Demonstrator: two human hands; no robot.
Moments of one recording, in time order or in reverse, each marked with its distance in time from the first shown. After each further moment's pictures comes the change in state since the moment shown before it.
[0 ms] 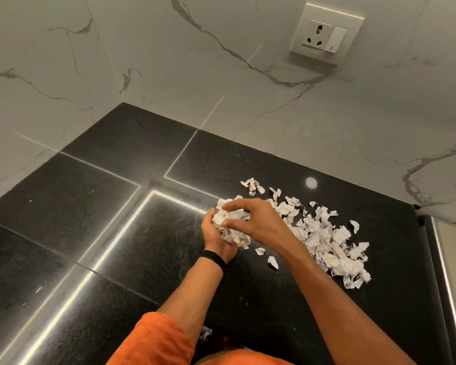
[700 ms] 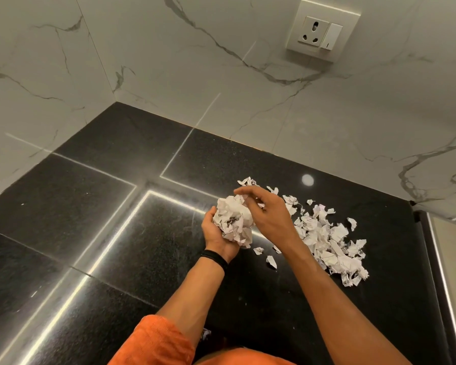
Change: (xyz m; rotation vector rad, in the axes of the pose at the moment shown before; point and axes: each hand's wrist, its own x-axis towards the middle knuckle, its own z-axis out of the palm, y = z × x) left_hand 0.002 -0.003 0.007 -0.061 -0.077 -0.039; right_hand 0.002 0.020 -0.004 0.164 0.272 -0.090
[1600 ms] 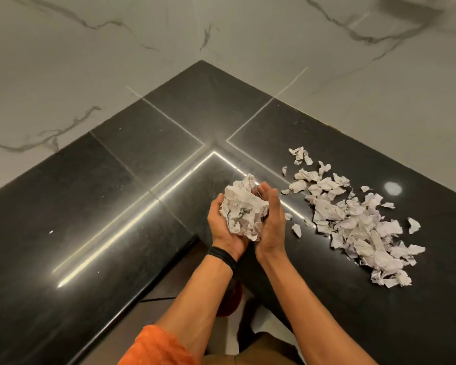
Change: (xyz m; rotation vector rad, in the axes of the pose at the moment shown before) left_hand -0.119 -0.042 -0.032 -0.105 0.074 0.371; right_hand -0.108 0.002 0.054 1.042 -0.017 0.415
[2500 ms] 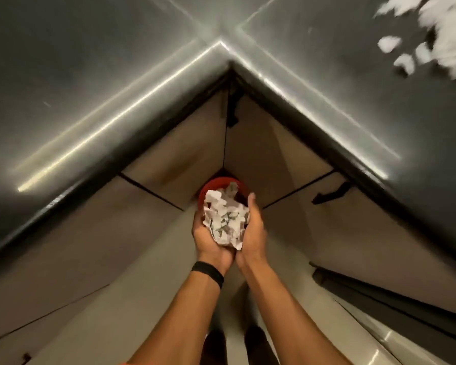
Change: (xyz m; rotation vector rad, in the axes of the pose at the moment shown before) left_hand -0.073 -0.084 -0.354 -0.046 0.430 -0.047; right_hand -0.153 0.327 -0.119 -0.100 0.294 0.414
